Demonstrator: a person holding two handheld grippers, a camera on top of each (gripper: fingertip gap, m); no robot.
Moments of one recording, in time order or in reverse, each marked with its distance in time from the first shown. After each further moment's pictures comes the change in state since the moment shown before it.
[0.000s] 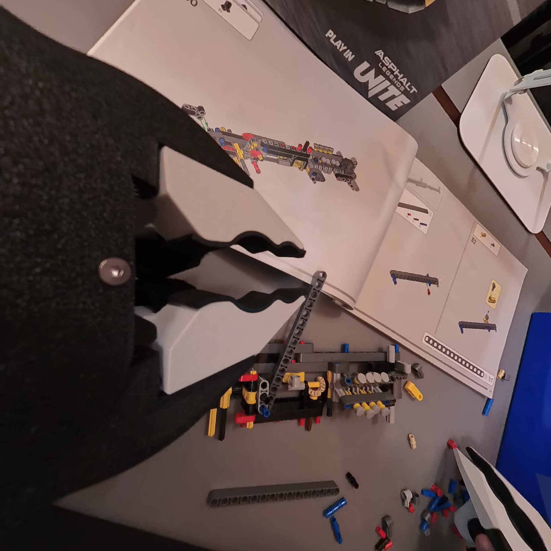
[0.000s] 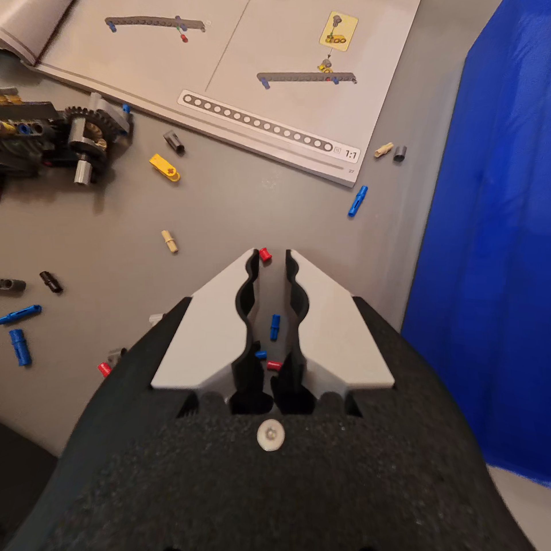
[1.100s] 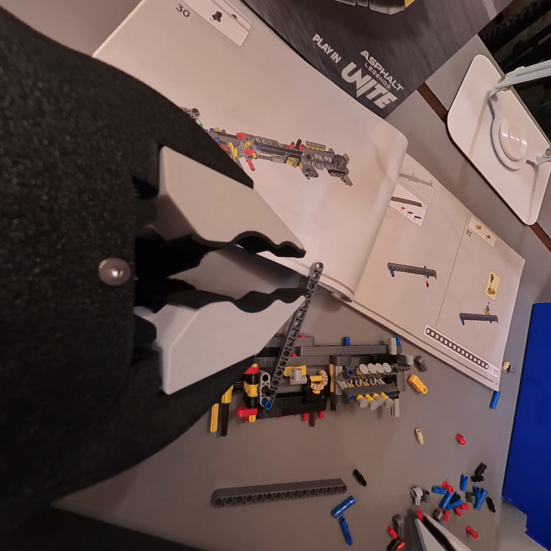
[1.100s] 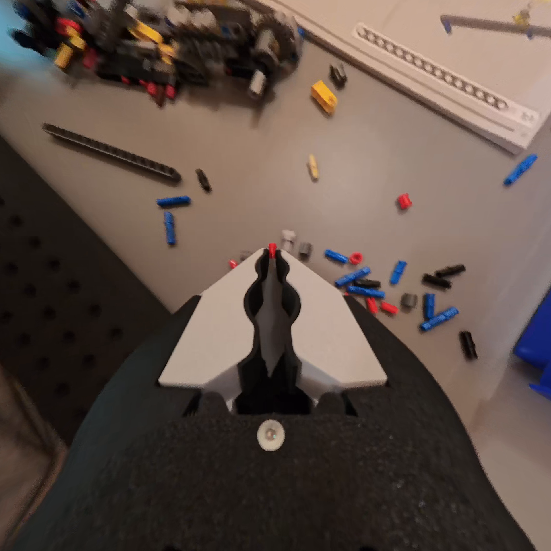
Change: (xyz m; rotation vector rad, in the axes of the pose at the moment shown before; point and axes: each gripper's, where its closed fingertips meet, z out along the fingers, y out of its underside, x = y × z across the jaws) left arm 0.008 -0.003 -0.001 0.000 -0.010 0.052; right arm -0.086 0.042 -0.042 -0.040 -0.267 -0.153
